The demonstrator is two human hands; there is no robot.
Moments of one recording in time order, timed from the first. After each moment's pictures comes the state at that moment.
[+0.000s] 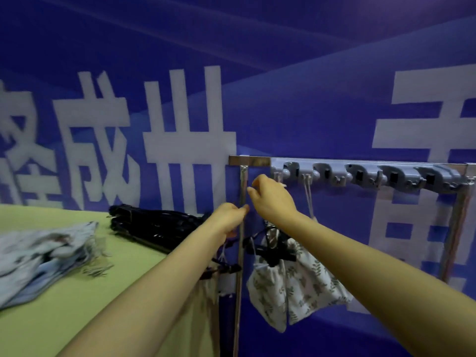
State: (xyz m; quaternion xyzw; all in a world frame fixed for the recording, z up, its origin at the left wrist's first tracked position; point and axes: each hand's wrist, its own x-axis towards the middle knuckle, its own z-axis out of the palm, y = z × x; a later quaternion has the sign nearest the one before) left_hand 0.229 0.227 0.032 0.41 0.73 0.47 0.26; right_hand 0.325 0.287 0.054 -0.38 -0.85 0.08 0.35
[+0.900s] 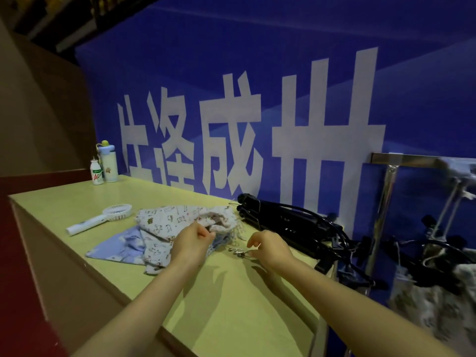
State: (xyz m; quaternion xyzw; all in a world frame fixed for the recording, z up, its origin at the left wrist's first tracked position) left_hand -0.017 -0.002 -0.041 0.22 0.86 0.46 -0.03; right_hand 0.076 0.155 -0.061 -0.21 -0.94 0.18 0.18
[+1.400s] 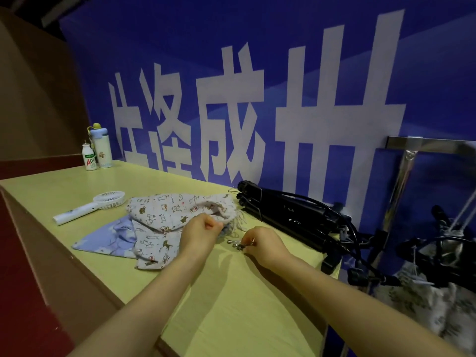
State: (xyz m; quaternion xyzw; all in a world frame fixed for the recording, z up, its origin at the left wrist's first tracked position) left_hand -0.025 0.028 -0.053 0.22 0.82 0.52 -0.01; right_hand 0.050 0.167 -0.083 -0.16 -0.96 0.18 0.17
